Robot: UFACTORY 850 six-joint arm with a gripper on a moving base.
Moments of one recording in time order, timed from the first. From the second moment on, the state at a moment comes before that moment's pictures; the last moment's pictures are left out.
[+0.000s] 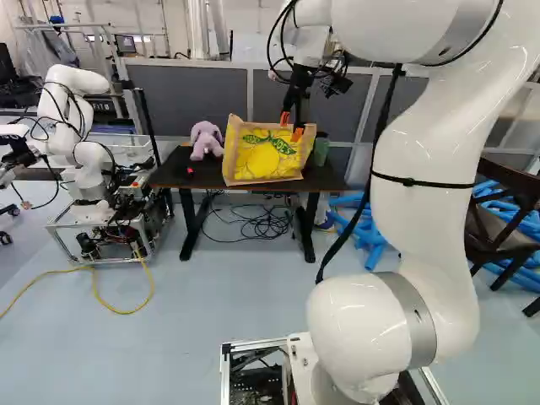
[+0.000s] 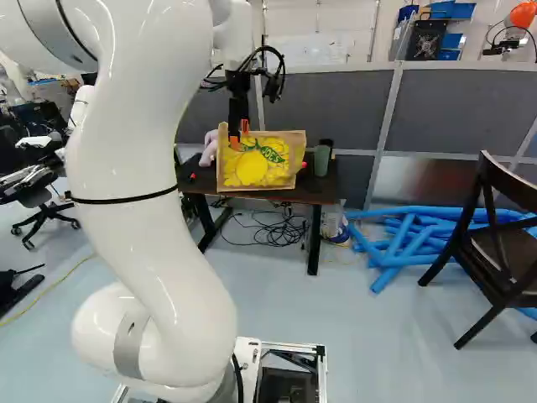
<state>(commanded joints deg) -1.2 -17.4 -89.8 7.9 -69.4 84.3</state>
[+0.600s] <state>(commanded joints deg) -1.2 -16.8 -88.3 7.7 -67.2 82.8</state>
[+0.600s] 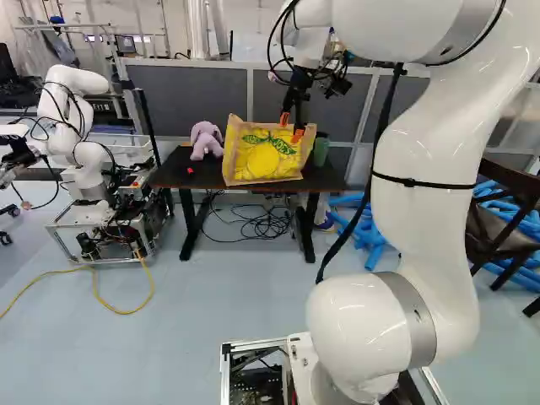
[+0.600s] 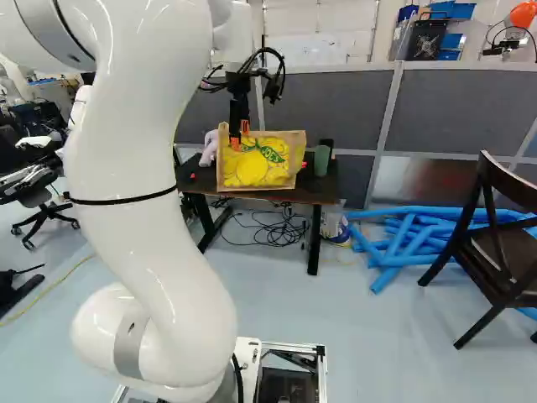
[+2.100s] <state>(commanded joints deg) -0.9 -8.3 -66.6 5.7 -36.7 61.2</state>
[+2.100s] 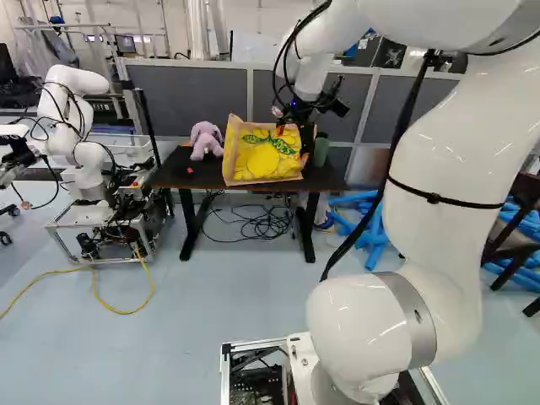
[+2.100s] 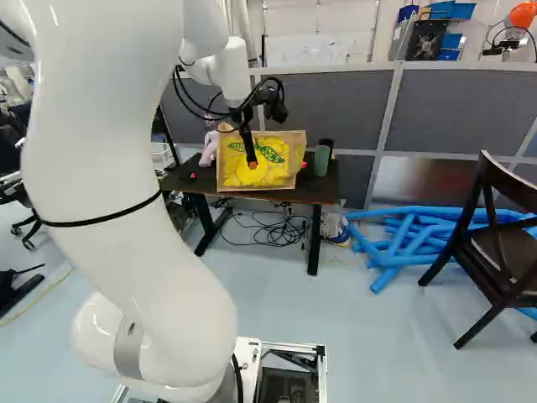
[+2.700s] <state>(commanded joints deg) -0.7 -2.0 -50.8 4.2 -14.4 45.5</state>
